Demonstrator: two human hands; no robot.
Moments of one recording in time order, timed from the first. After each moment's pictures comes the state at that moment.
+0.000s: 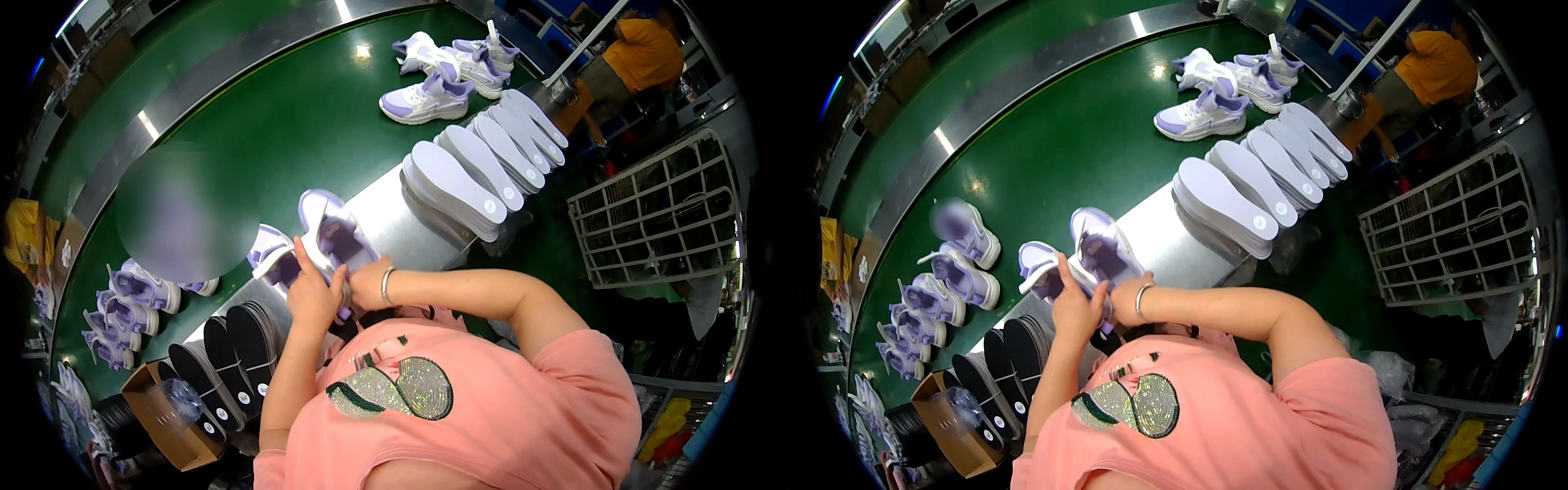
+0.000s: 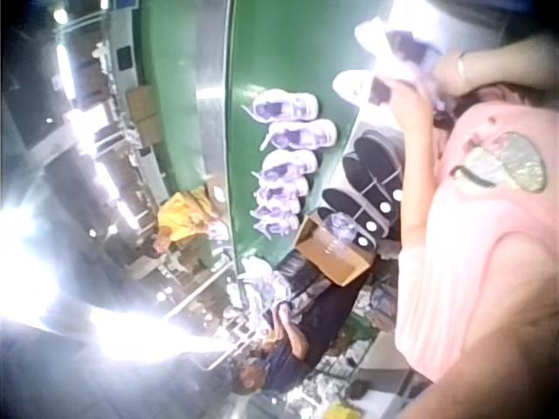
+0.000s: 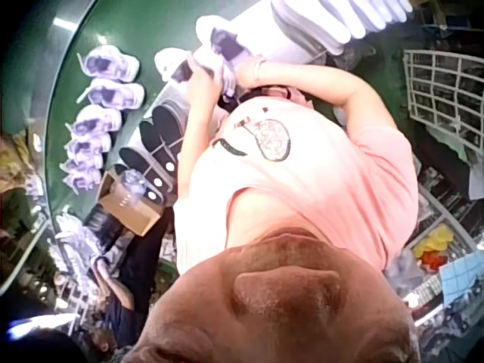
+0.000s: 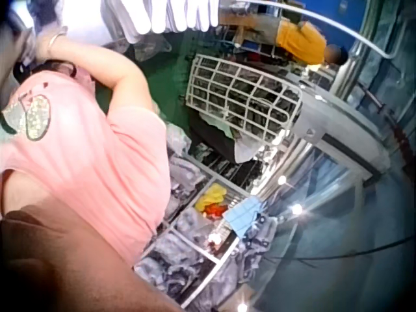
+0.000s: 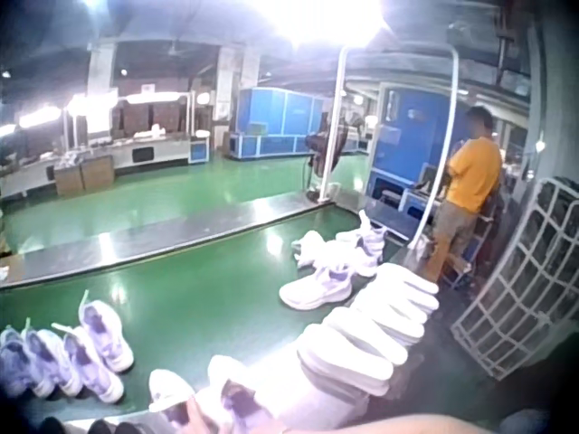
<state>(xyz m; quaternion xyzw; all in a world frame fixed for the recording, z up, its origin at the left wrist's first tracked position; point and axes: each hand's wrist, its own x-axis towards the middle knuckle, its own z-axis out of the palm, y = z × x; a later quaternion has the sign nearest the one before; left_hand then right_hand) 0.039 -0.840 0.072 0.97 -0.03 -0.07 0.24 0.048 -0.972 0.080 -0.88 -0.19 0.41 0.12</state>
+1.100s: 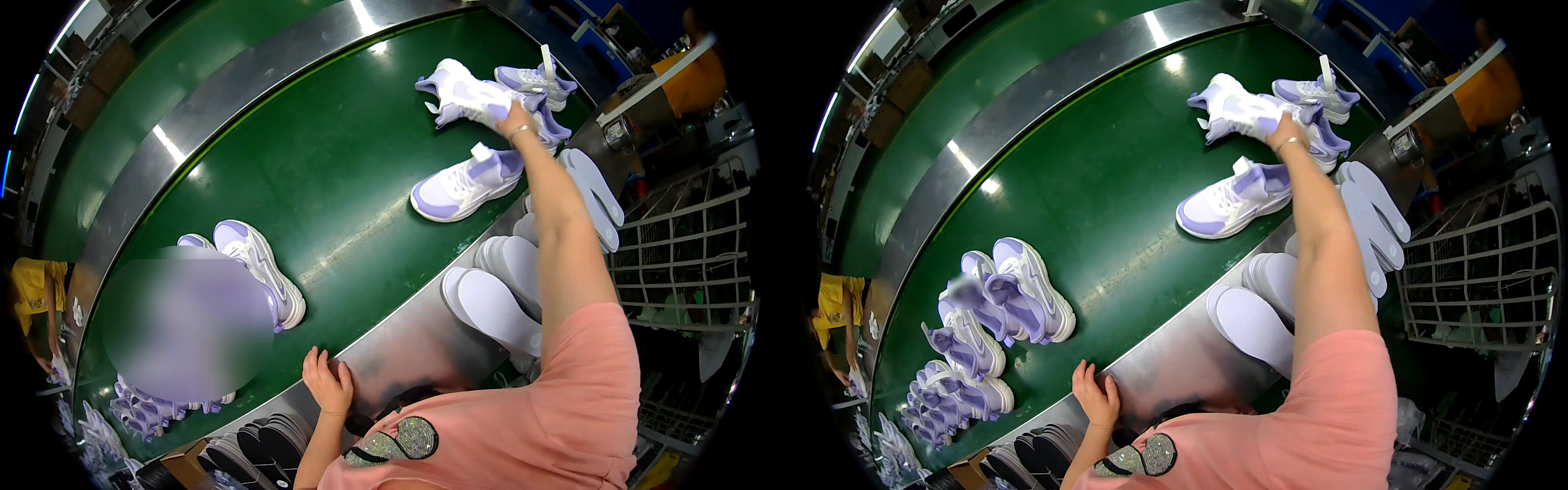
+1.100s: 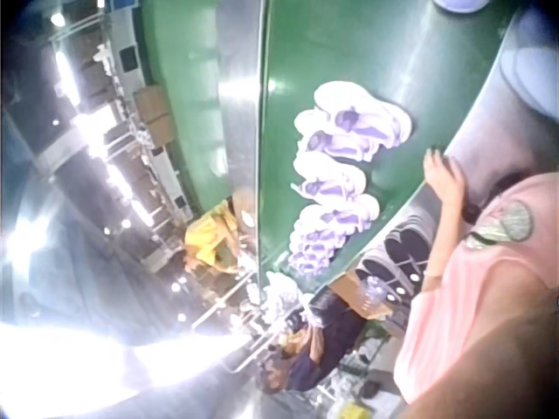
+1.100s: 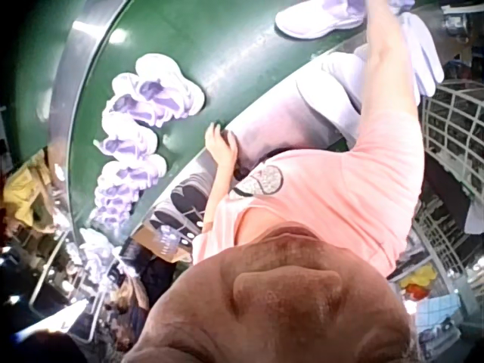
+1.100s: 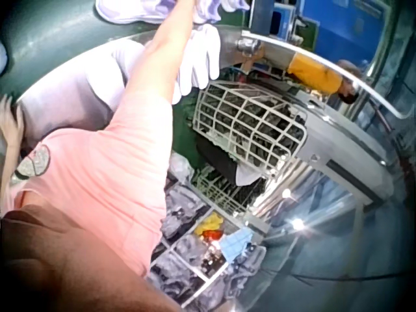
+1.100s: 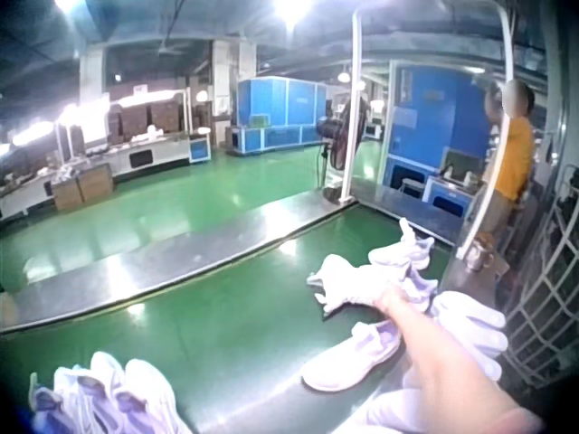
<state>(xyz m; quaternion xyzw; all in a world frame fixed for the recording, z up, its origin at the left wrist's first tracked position) 0.118 -0.858 -0.034 0.97 -0.04 0.02 0.23 0.439 -1.339 0.009 -0.94 0.33 0.03 0.09</state>
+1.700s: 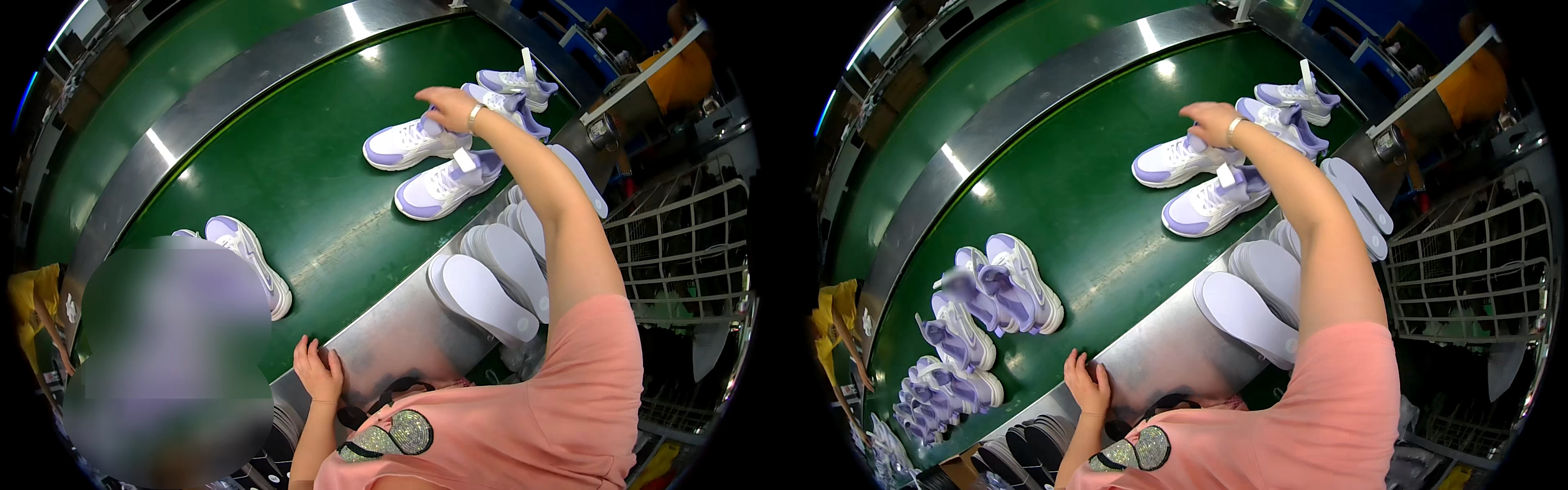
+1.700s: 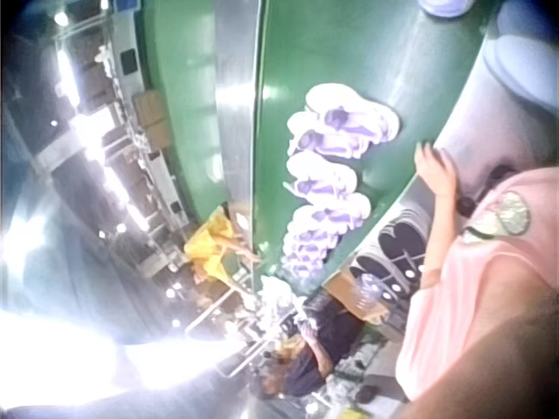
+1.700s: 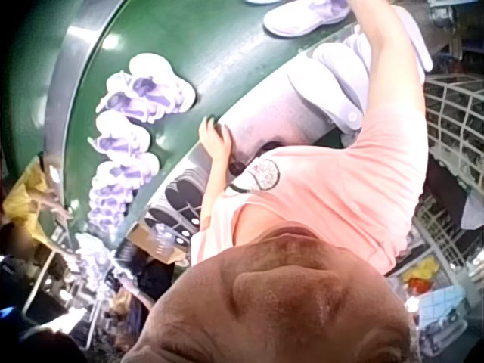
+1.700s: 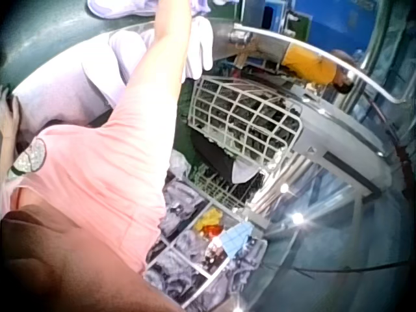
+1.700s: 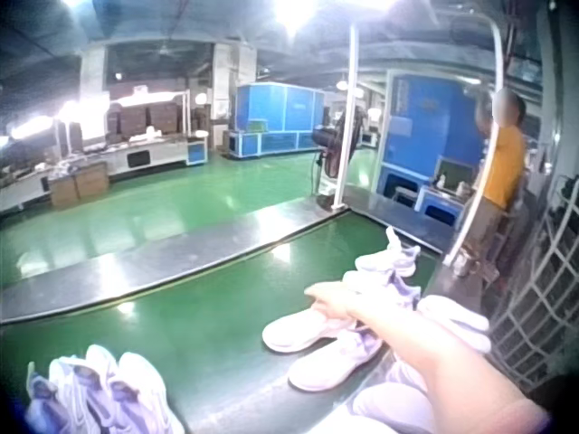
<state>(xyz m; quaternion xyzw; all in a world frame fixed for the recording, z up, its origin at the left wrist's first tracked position) 0.122 -0.868 -0.036 0.97 -0.03 0.05 0.25 0.458 -1.273 0.055 -0.98 -0.17 0.04 0.07</state>
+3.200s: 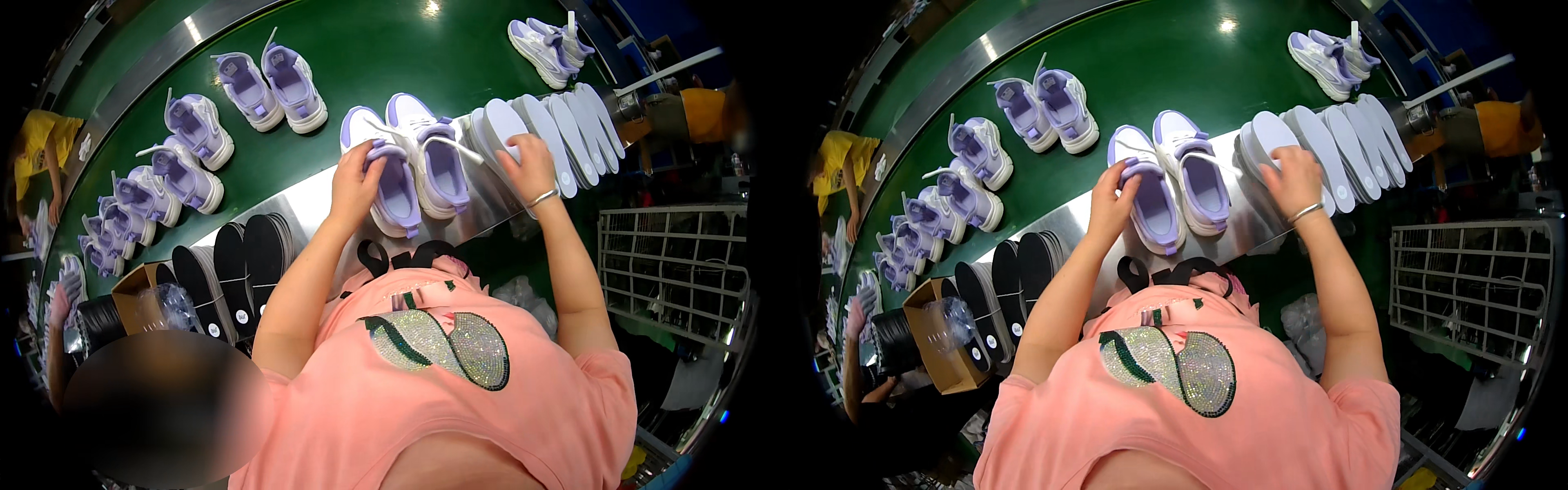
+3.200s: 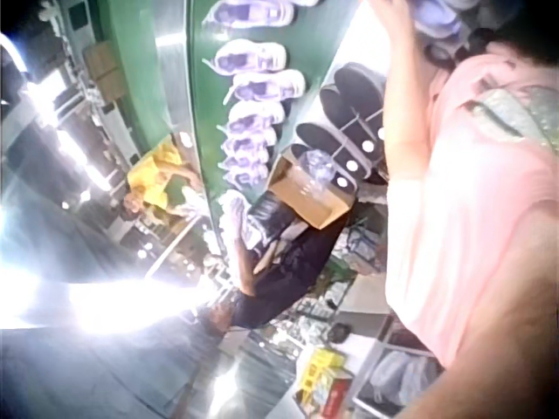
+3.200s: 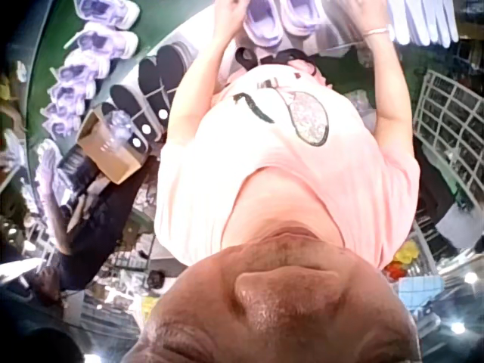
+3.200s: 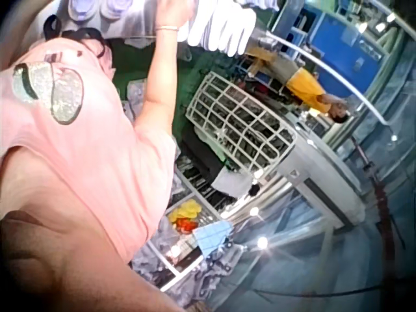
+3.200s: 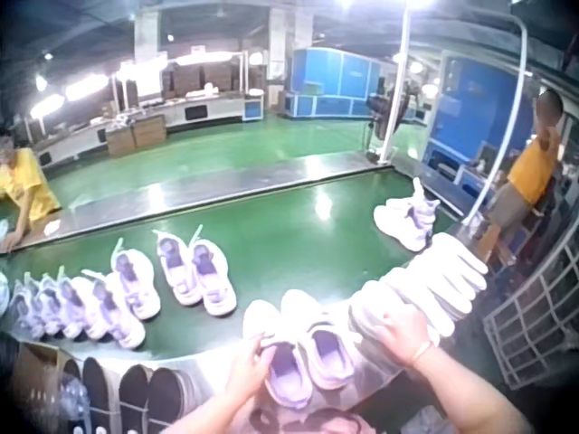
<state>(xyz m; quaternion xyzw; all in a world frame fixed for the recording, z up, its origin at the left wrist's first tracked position) 0.102 -0.881 0.017 0.82 -0.06 0.01 0.57 0.094 -1.174 0.069 -0.98 -0.08 -0.14 0.11</state>
